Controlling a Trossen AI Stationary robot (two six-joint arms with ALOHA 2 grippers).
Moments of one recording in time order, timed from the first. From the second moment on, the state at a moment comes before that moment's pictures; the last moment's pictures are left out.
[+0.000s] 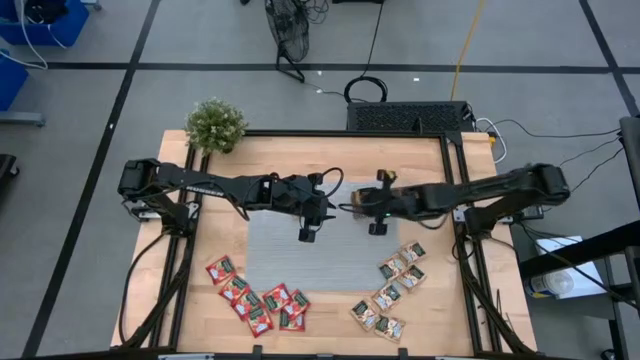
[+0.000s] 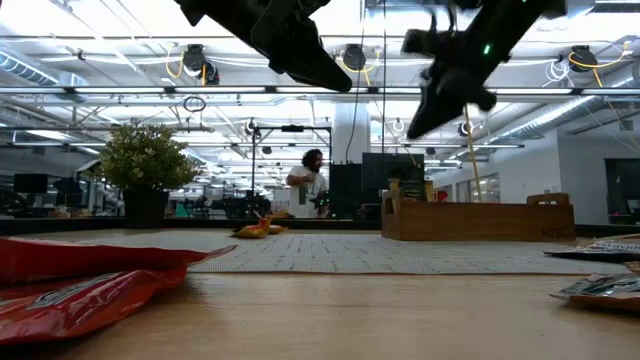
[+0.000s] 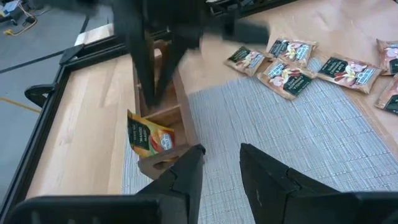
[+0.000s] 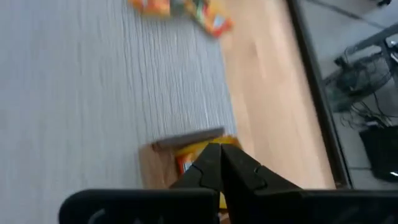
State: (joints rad) left arm 0.00 1.62 1.15 -0.09 -0.01 0.28; right arm 0.06 1.33 0.88 -0.44 0.47 -0.08
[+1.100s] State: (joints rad) left arm 0.02 1.91 1.15 -0.56 -0.28 -0.14; right arm 0.11 1.03 0.56 -0.10 0.47 -0.07
